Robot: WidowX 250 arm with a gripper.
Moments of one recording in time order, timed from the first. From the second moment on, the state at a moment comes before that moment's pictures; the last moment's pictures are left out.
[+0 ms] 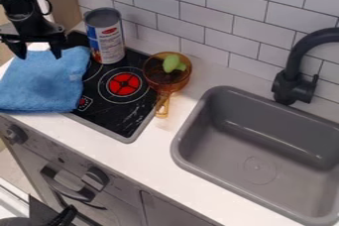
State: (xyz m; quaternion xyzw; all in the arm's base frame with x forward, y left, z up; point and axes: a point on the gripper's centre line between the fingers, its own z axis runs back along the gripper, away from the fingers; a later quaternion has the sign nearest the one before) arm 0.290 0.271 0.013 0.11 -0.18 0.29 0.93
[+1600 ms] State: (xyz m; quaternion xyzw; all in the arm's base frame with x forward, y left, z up) arm 0.279 0.285 -0.044 0.05 -0.05 -0.27 0.96
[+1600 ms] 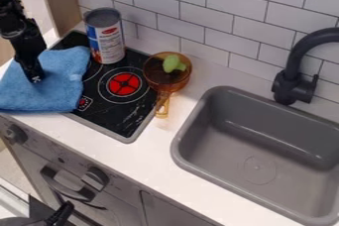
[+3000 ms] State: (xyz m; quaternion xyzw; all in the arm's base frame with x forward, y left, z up) arm 0.270 0.259 -0.055 -0.02 0.00 0.03 1.00
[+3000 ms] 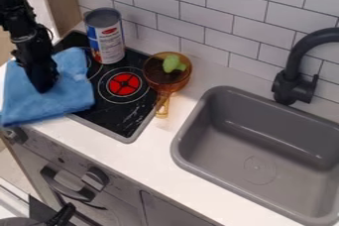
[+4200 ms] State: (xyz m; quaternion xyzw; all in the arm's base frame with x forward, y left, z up) arm 0.267 0.178 -0.058 -0.05 0.00 0.28 0.96
